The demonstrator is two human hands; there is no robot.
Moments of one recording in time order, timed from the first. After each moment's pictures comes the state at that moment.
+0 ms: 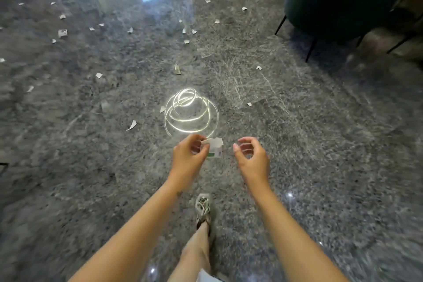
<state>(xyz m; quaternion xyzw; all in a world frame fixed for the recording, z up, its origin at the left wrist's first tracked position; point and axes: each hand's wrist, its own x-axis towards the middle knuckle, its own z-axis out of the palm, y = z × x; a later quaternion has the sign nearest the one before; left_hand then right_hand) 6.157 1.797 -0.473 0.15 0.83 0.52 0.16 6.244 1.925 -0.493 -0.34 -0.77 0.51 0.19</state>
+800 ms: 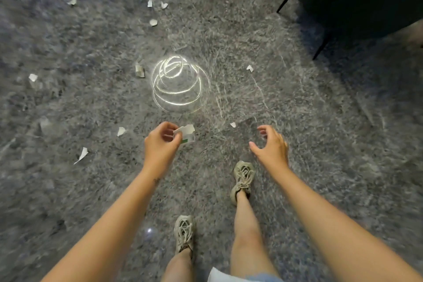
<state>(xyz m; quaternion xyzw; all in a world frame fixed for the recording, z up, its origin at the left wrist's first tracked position) 5.812 2.113 -0.578 0.02 0.87 0.45 0.19 5.944 2.336 -0.634 -0.37 -0.87 0.31 -0.03</state>
